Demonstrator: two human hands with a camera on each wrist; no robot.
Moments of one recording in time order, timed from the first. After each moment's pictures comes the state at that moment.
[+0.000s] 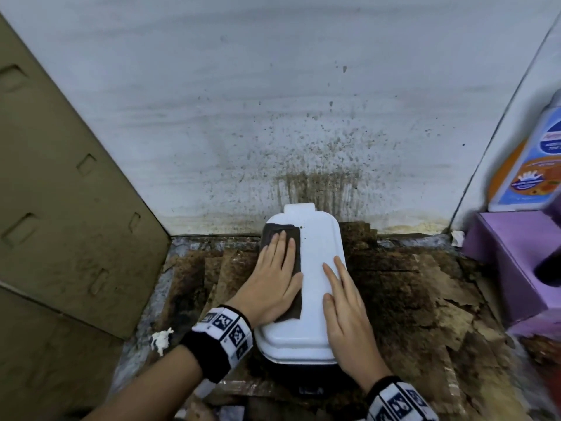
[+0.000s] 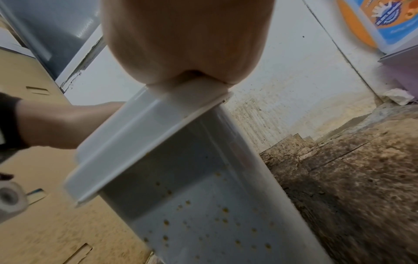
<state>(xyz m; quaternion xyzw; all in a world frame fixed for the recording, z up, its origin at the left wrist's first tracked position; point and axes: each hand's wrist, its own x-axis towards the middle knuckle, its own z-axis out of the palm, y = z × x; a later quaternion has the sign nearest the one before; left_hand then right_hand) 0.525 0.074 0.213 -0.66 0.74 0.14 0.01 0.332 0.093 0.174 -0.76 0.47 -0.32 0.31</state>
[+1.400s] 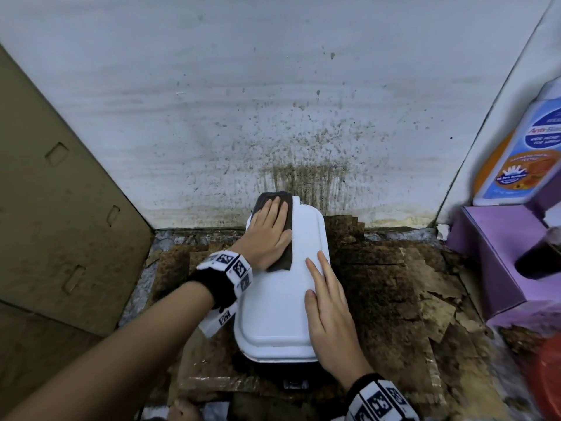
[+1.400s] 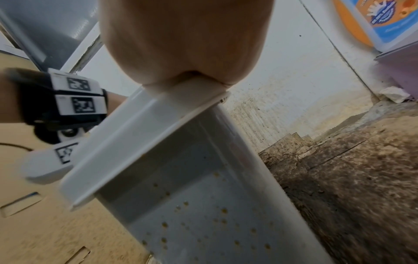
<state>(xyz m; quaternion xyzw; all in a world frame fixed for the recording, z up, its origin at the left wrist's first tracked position) 0.532 -0.006 0.219 -0.66 0.73 0.16 -0.01 0.332 0.094 0.180 -0.76 0.47 -0.31 0.33</state>
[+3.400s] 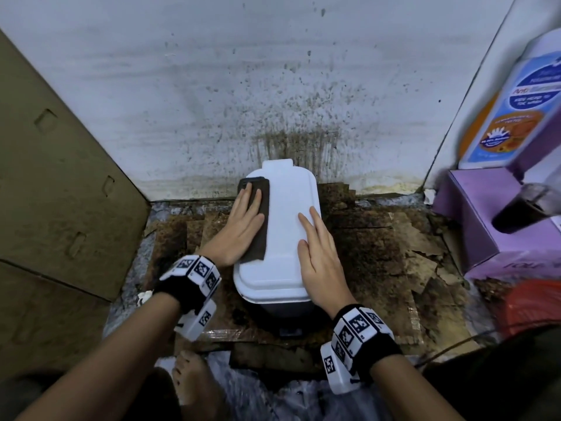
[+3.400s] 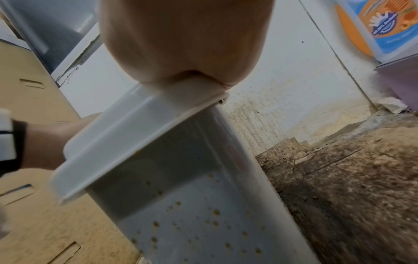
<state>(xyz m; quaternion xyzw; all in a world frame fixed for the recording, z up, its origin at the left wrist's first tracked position) 0.547 0.082 0.209 -0.65 0.66 0.32 -0.19 0.331 0.093 0.173 -0.75 0.47 -0.32 0.34</state>
